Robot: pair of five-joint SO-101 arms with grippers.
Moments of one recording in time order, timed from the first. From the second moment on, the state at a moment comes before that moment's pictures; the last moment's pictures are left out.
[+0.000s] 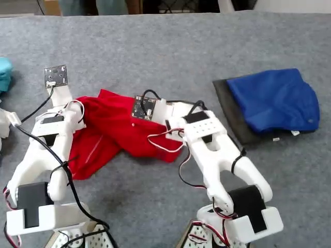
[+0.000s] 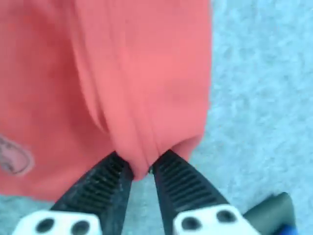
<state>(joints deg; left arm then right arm) -14.6 -7.9 48.0 20.6 -0.1 -17.8 -8.2 43.6 35.8 59.6</state>
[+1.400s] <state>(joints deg) -8.2 -37.9 -18.6 71.4 3.3 -7.6 -52.4 -1.4 61.8 28.3</state>
